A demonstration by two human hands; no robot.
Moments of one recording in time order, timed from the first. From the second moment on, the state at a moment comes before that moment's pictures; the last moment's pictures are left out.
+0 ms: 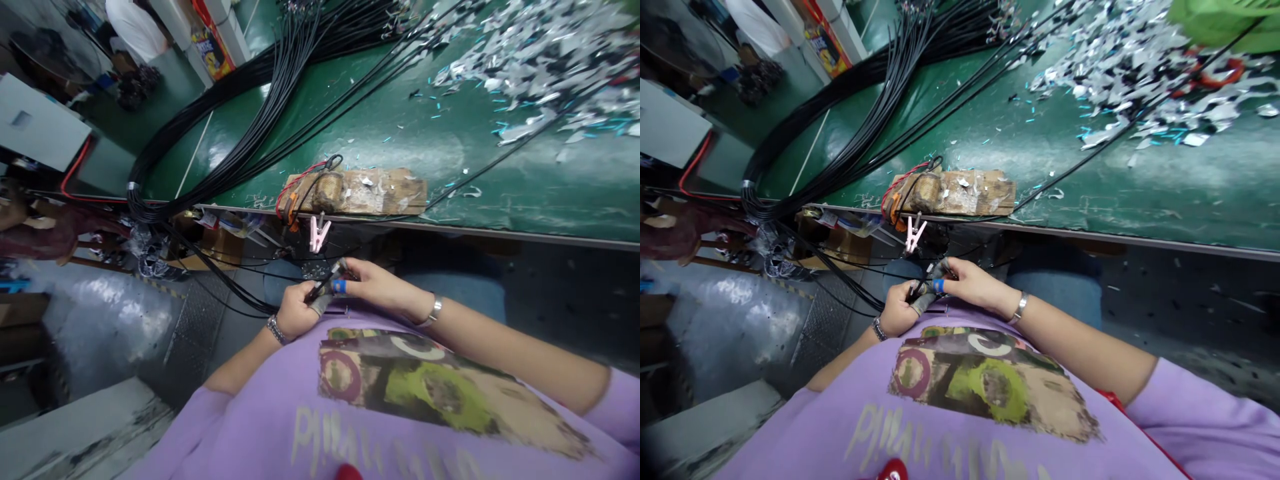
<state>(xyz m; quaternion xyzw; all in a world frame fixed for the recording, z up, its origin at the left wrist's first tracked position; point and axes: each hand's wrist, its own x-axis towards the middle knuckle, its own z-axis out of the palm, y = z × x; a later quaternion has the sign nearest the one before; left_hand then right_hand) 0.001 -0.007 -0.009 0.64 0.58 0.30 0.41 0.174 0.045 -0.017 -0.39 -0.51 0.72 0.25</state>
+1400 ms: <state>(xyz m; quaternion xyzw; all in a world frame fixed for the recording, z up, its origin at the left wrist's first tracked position) 0.008 -0.001 -0.001 0.44 0.61 0.30 0.58 0.174 0.034 -0.022 -0.41 -0.48 0.70 0.35</state>
